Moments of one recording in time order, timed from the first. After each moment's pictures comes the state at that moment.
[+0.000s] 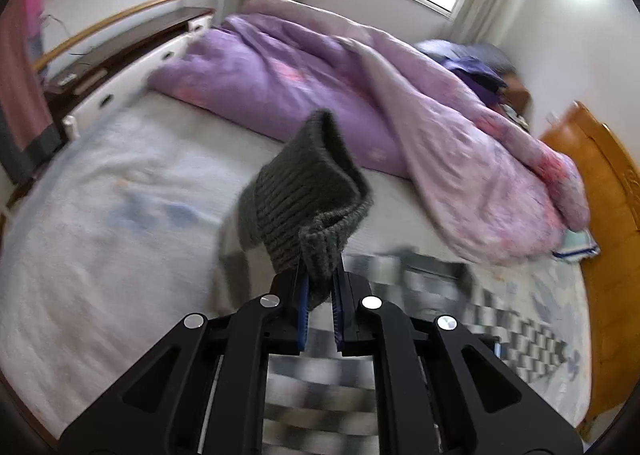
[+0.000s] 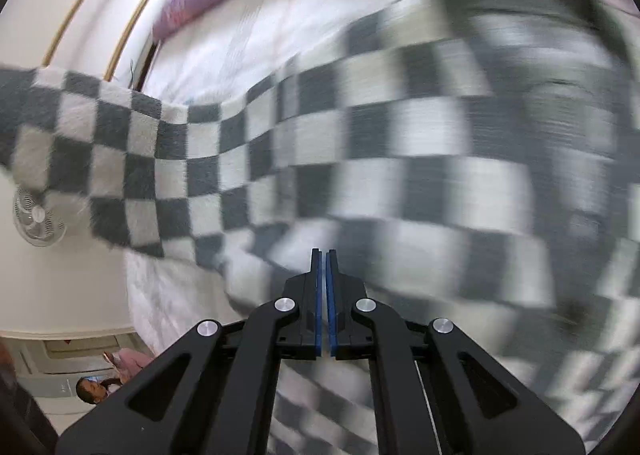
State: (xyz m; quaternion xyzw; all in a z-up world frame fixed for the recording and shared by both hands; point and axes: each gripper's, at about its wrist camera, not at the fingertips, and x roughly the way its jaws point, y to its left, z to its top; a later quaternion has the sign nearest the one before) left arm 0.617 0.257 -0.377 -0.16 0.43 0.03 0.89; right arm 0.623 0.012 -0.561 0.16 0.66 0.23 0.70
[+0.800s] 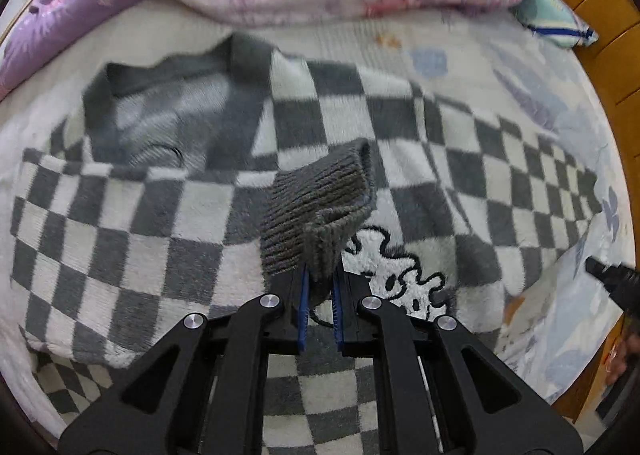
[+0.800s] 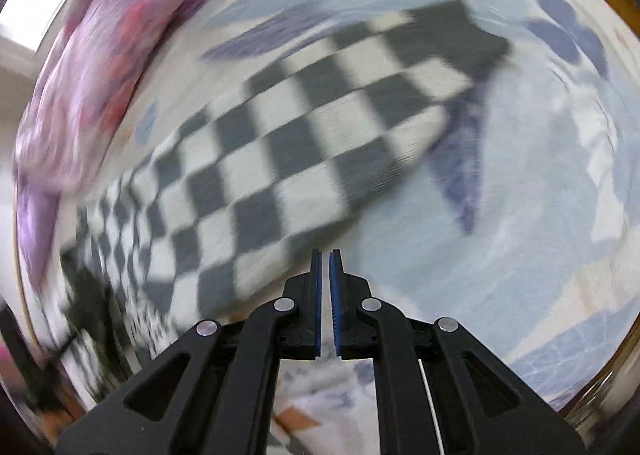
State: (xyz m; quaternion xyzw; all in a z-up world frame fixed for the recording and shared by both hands) left arm 0.654 -0.157 -0.594 0.02 0.63 -0.09 0.77; right arm 0.531 -0.549 -0.578 0.35 0.58 -0.16 0.72
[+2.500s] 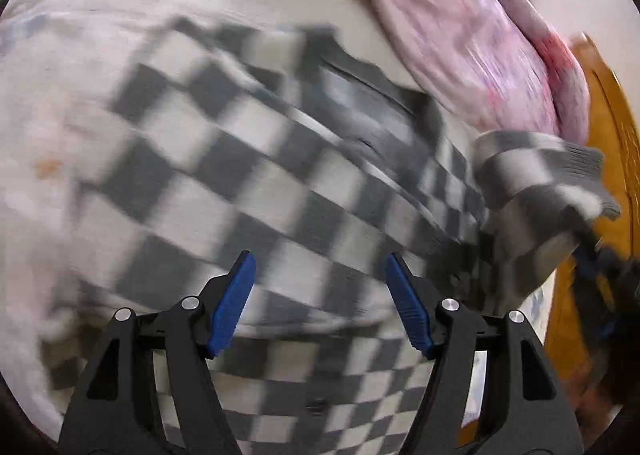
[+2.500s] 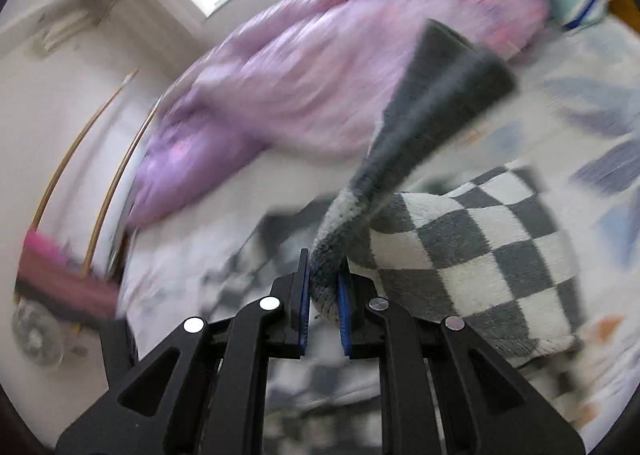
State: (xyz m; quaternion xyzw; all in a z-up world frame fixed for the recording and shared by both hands) left arm 0.641 0.109 -0.562 -0.24 0.61 -0.04 0.75; right arm 0.618 -0.150 -0.466 0.26 0.48 0.13 0.83
